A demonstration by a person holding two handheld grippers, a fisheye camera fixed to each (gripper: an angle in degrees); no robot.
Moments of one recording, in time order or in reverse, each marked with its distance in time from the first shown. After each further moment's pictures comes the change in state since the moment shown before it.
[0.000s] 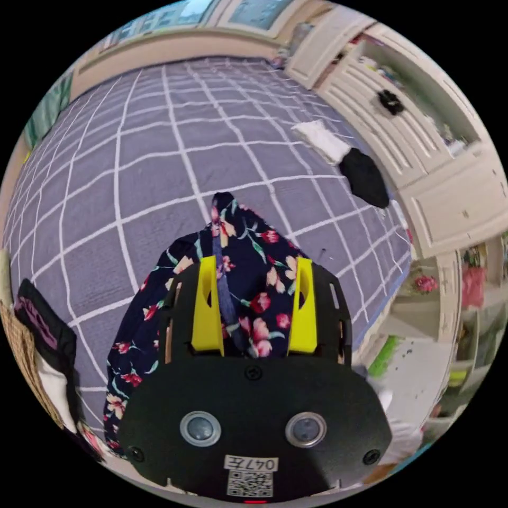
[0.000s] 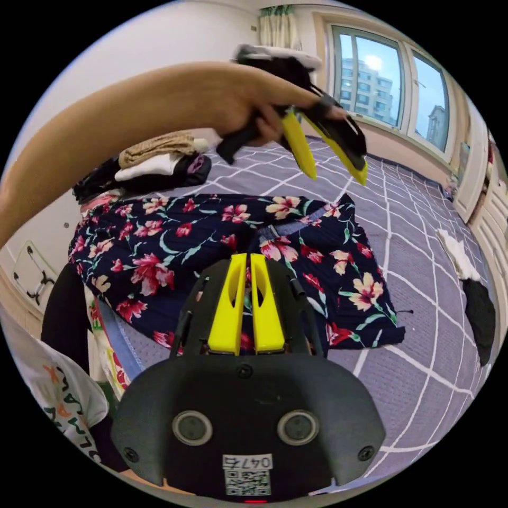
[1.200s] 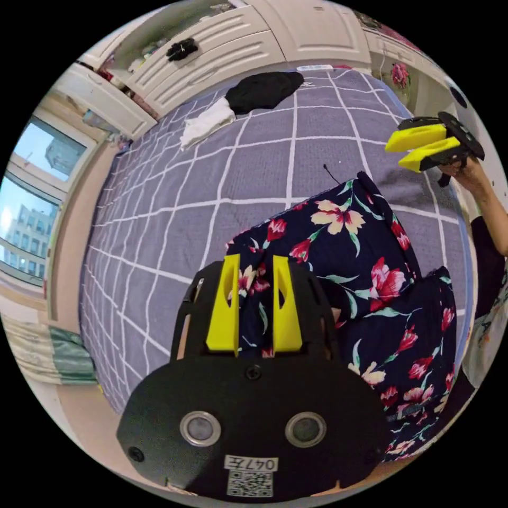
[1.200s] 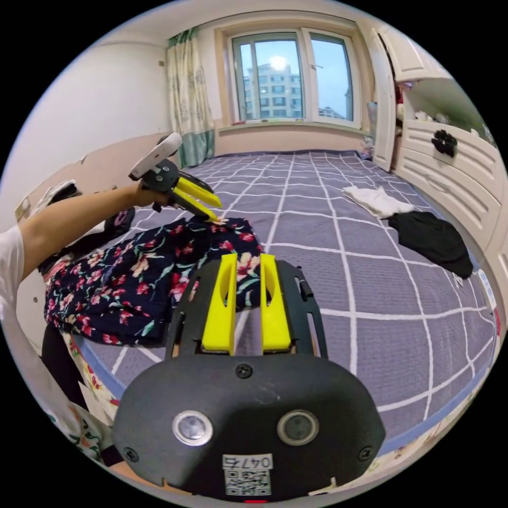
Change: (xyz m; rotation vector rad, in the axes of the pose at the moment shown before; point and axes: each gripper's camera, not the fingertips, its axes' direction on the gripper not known) left arm 0.131 -0.014 0.149 0.037 -0.417 1.029; right arm 0.179 0.060 -0.092 0.122 0.236 0.331
